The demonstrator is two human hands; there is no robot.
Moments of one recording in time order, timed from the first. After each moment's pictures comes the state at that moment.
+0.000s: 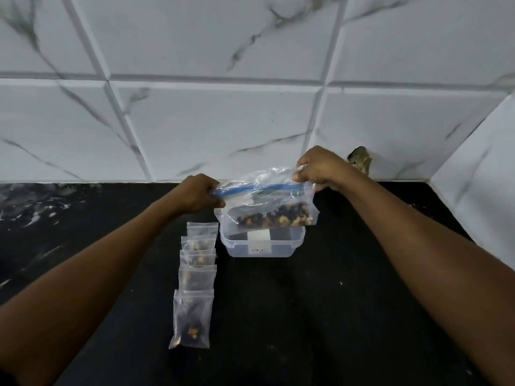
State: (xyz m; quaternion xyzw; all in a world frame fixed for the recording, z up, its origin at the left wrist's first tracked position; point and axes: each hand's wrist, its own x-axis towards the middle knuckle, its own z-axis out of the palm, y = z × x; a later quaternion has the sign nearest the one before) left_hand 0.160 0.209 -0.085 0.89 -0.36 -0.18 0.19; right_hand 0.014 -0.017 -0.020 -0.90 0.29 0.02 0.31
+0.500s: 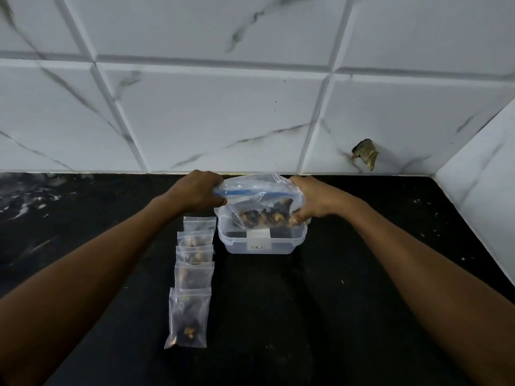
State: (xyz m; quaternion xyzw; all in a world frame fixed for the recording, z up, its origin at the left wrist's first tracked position) left_hand 0.168 0.197 -0.103 0.89 -0.43 -0.12 0.10; right_hand 0.000 -0.024 -0.089 -0.94 0.17 0.14 0.27
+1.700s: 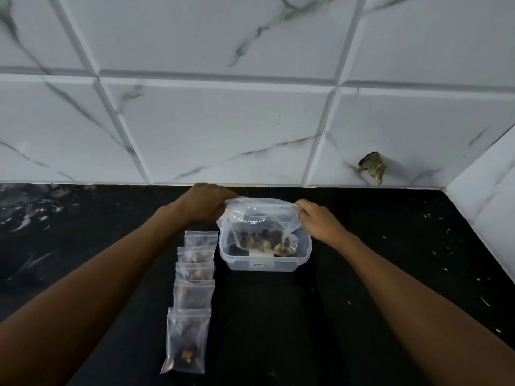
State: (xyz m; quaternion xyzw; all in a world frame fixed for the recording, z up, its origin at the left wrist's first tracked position) left_hand 0.180 0.186 -0.110 0.84 -0.52 -0.11 0.03; right_hand 0.008 -0.034 -0.147 -0.92 0.25 0.03 0.30
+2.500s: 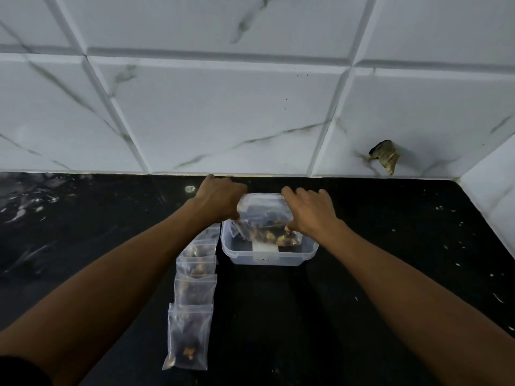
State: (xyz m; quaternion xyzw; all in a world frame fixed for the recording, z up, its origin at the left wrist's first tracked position) left_hand 0.171 0.152 -0.128 0.86 -0.49 -0.07 -0.09; right_hand 0.031 -0.013 -0.153 -0.99 0.12 0.04 -0.06
